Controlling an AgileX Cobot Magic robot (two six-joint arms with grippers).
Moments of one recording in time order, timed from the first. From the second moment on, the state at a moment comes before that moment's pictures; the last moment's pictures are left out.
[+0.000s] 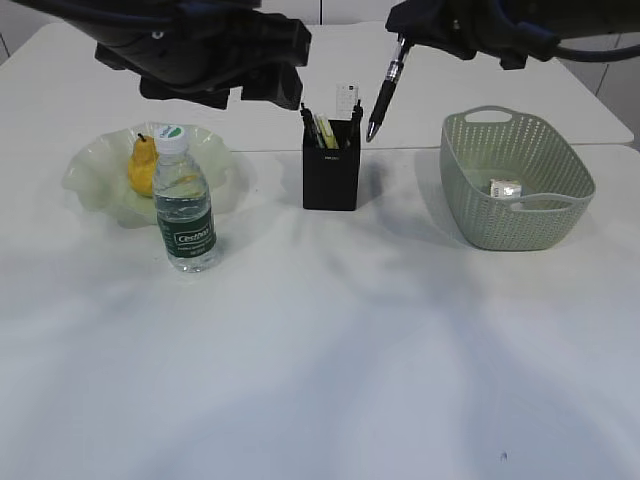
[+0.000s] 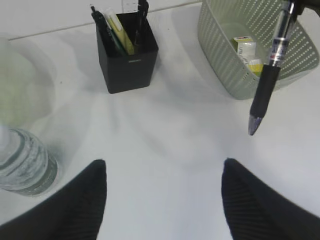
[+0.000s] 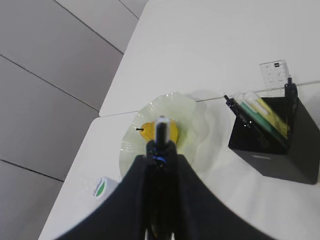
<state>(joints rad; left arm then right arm) -0.70 1.59 -1.40 0.20 0.64 -0.55 0.14 1.72 -1.37 -1.76 -0.51 2.33</state>
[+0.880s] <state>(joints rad) -0.41 1.57 -1.27 0.29 0.67 -0.55 0.14 2.29 -1.98 -1.76 -0.45 2.33</state>
